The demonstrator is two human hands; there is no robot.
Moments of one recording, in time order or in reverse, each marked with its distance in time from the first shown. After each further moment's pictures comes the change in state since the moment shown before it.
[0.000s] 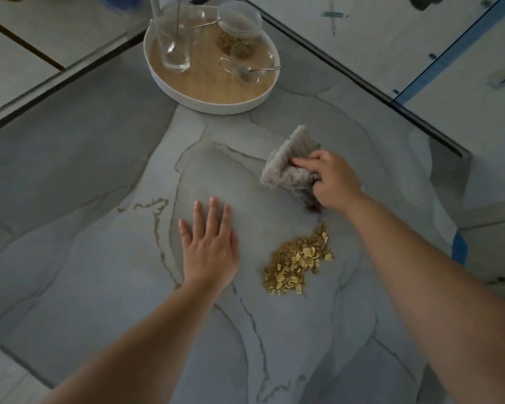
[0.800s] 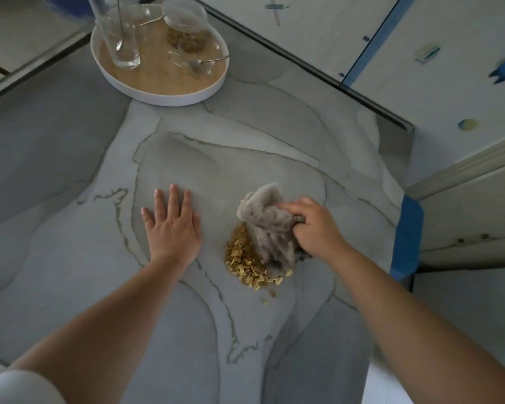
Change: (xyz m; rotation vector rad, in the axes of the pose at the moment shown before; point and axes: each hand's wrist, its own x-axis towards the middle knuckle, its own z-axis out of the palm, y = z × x) left_hand -0.004 0.007 -0.003 0.023 -0.003 -0.040; right_hand -0.133 0.009 0.009 0.372 -0.039 0.219
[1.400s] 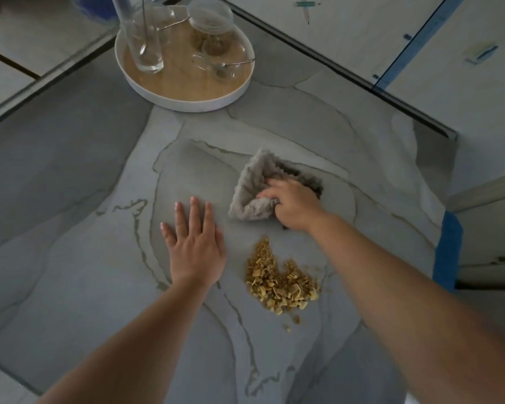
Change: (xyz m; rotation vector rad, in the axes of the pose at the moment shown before) left_hand 0.001 0.005 0.005 -0.005 -0.002 -0.024; right_hand 0.105 -0.023 0.034 -0.418 -0.217 -0.220
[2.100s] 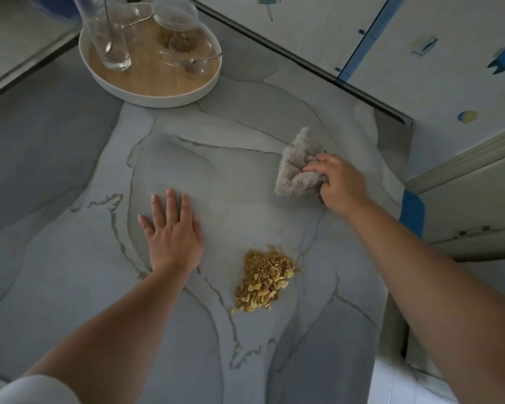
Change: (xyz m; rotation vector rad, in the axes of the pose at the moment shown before) left_hand -0.002 0.002 -0.001 0.003 0.012 -0.004; right_hand -0.076 0.074 -0.042 0.030 0.412 0.208
